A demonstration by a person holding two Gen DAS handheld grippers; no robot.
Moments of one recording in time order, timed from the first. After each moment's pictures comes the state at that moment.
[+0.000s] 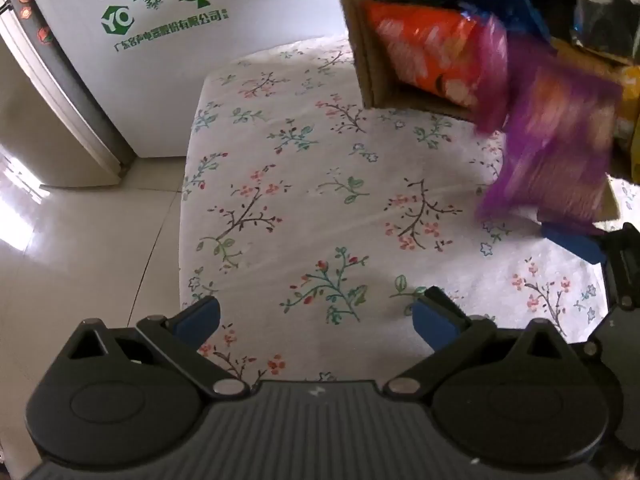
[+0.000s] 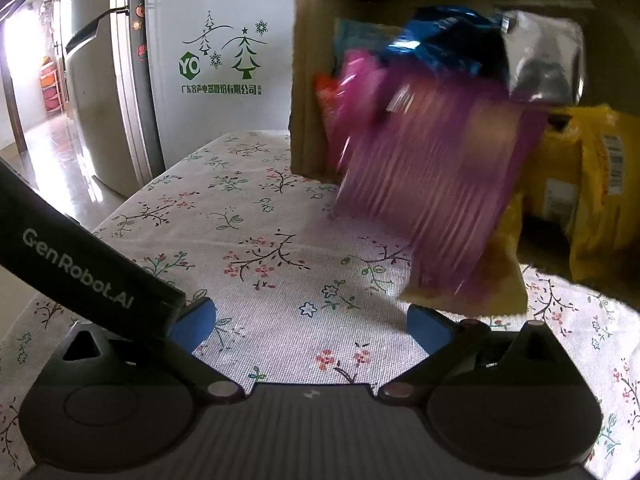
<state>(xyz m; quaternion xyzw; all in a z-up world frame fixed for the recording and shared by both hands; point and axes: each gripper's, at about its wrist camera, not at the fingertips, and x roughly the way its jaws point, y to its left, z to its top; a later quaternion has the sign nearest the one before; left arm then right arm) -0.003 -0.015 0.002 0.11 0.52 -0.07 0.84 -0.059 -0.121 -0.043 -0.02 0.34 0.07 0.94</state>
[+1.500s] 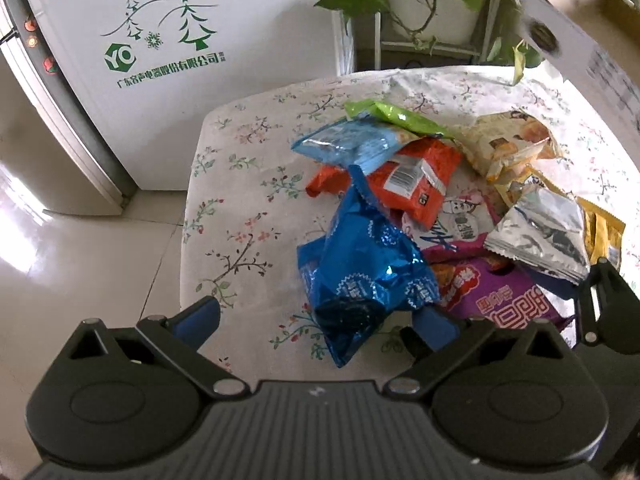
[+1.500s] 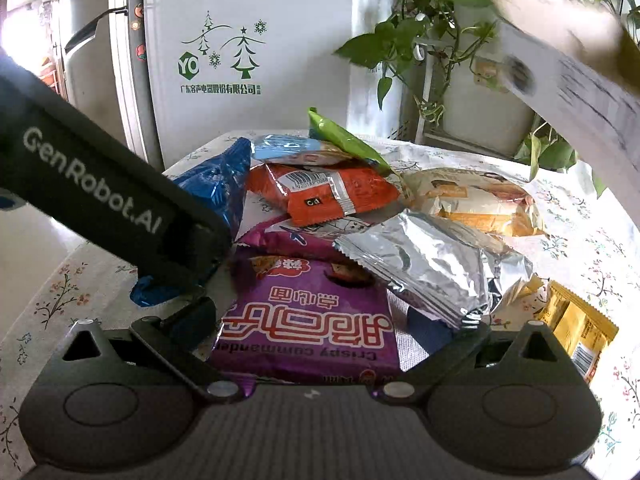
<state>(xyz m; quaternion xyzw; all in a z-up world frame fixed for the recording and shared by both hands) -0.002 -0.023 0.025 0.11 0.48 -0.07 0.87 -0.063 -0.123 -0.041 -0.03 0.34 0.07 0.94</state>
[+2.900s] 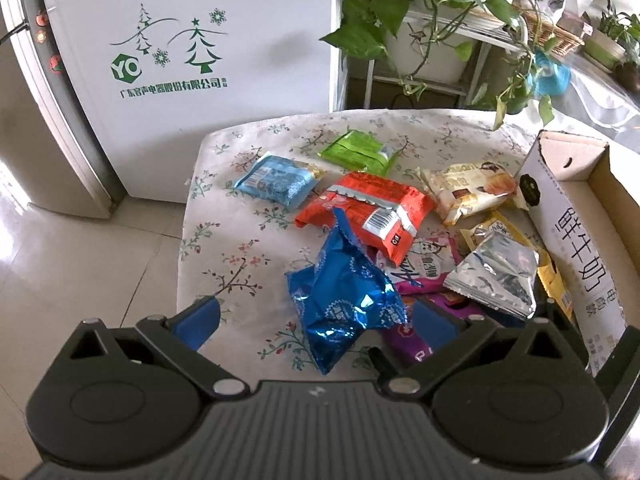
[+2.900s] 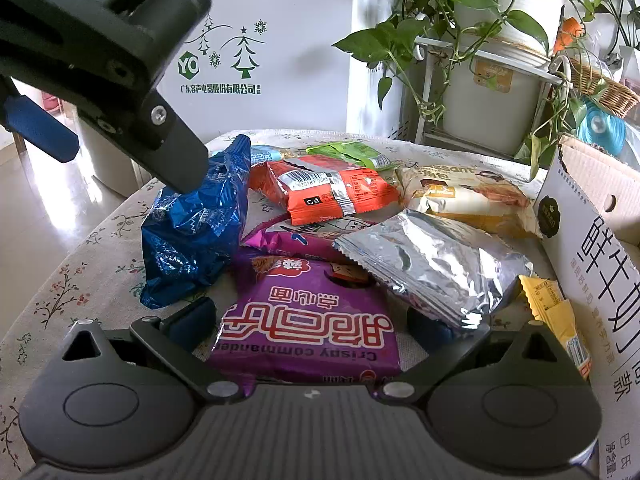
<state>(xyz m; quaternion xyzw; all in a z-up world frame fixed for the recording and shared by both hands) -0.011 -0.019 0.058 0.05 0.46 -0.09 0.88 -0.062 -0.123 -0.043 -0.02 0.34 0.07 0.94</state>
